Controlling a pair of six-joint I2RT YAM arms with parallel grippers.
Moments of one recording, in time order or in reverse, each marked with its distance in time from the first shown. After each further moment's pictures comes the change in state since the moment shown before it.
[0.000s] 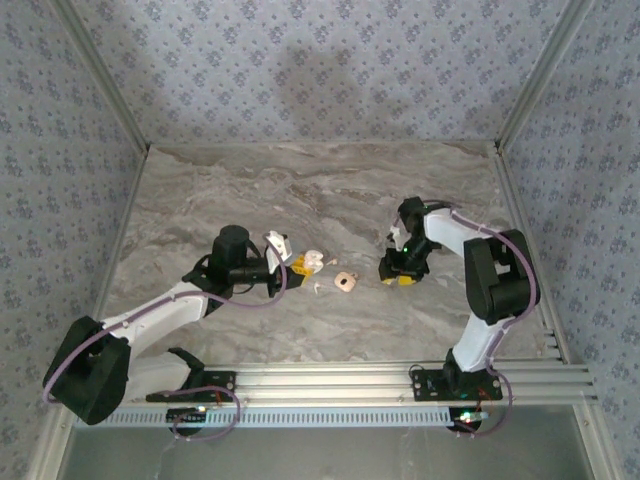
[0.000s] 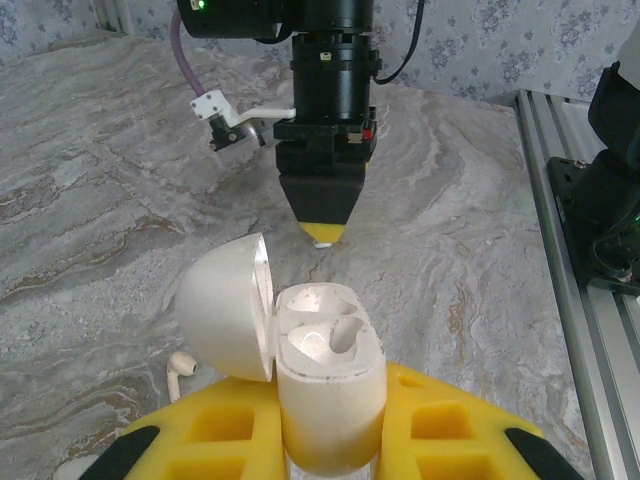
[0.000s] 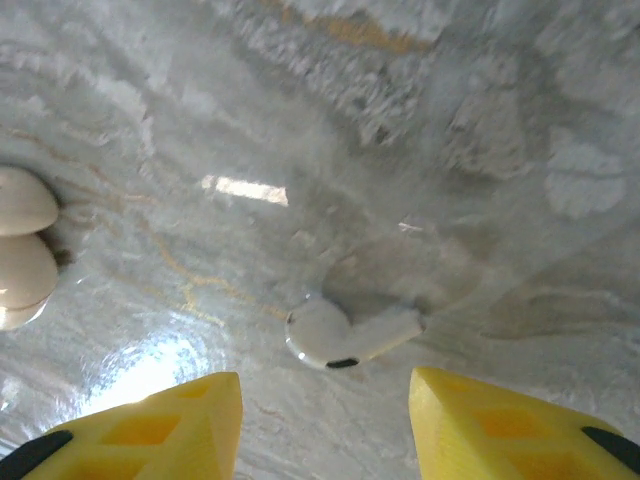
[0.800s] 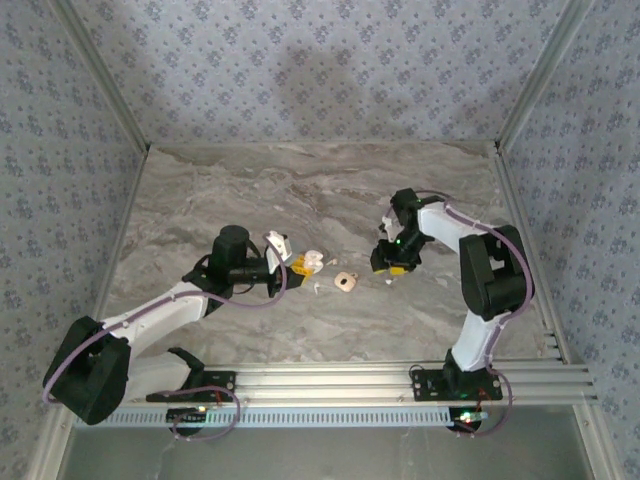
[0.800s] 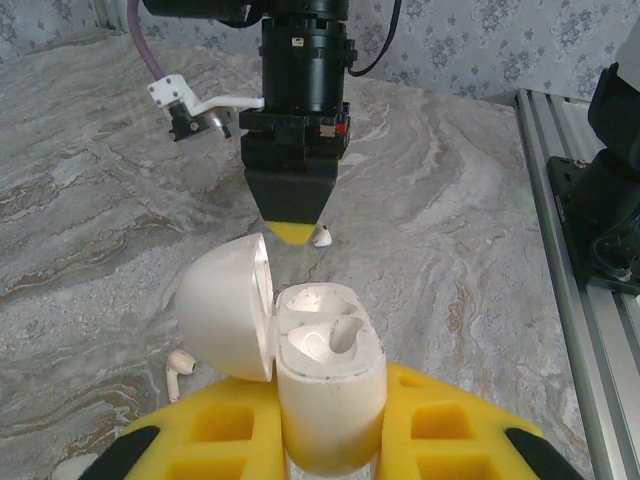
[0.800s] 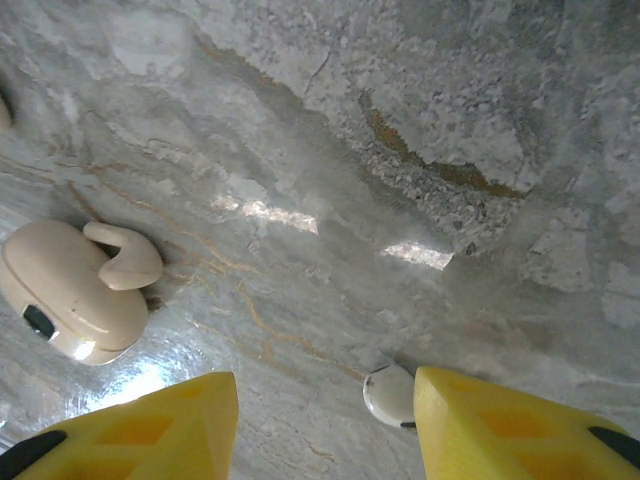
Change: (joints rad) left arm 0.000 0.000 0.000 -0.003 0.000 0.000; right arm 0.027 0.050 0.087 0.029 -0.012 -0.005
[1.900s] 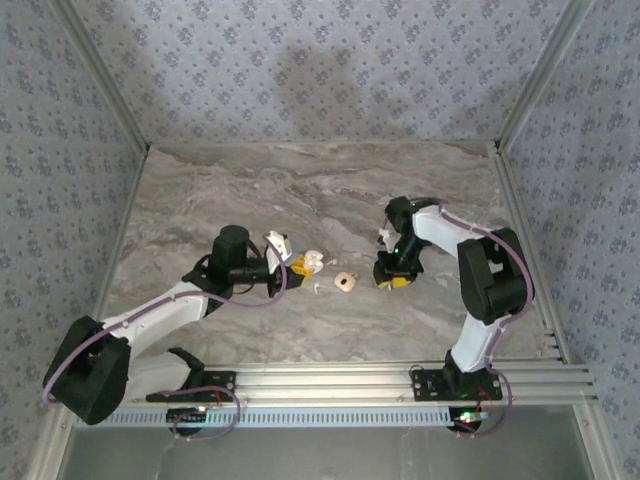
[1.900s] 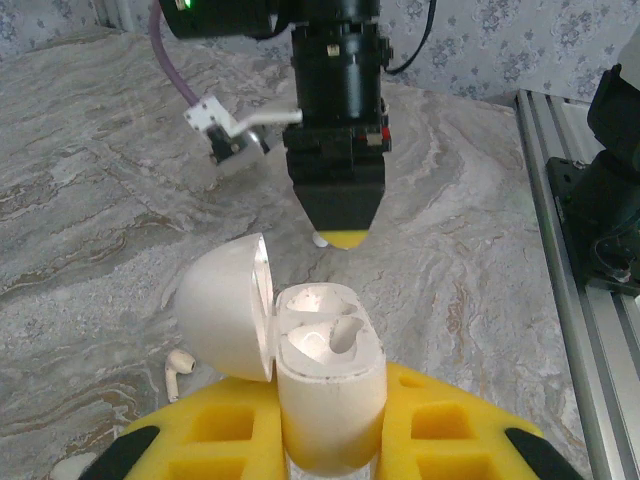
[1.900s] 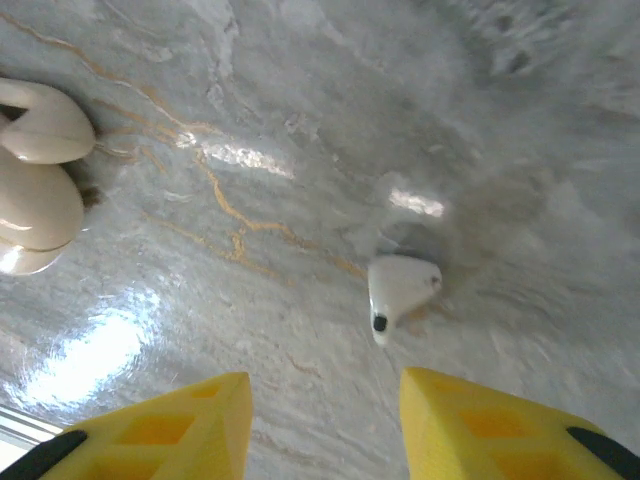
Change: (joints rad) left arm 0.000 0.000 0.000 0.000 0.000 -0.005; right arm 0.050 -0.033 0.002 -0.146 0.073 -0.001
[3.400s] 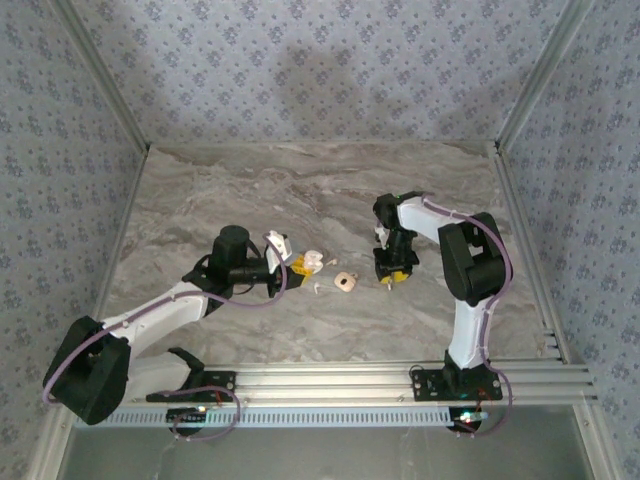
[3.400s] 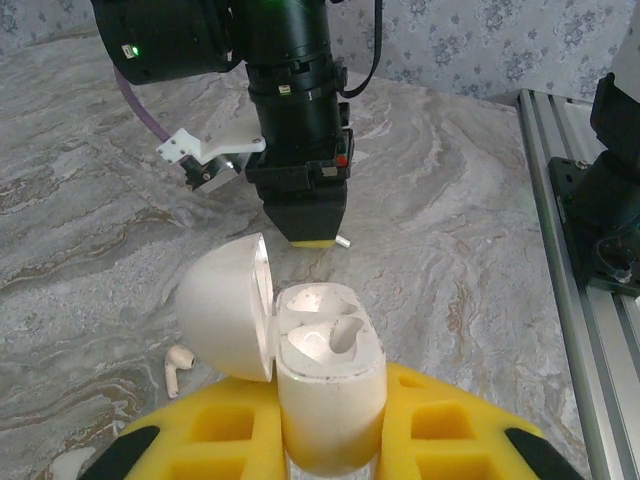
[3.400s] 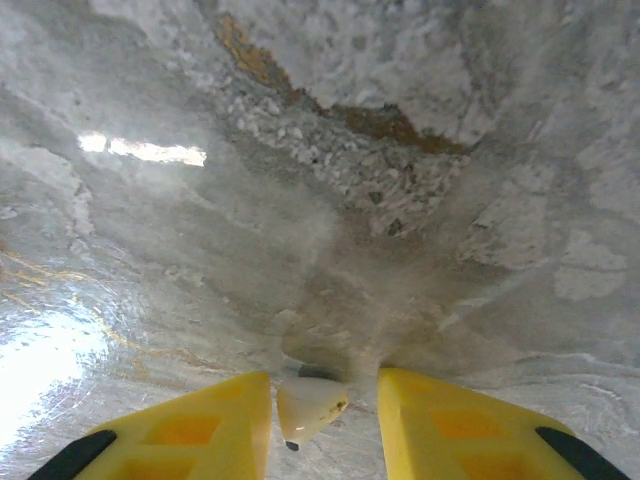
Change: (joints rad) left arm 0.000 0.000 0.000 -0.006 -0.008 -0.006; right arm 0.035 0.180 0.120 -0.041 0.153 0.032
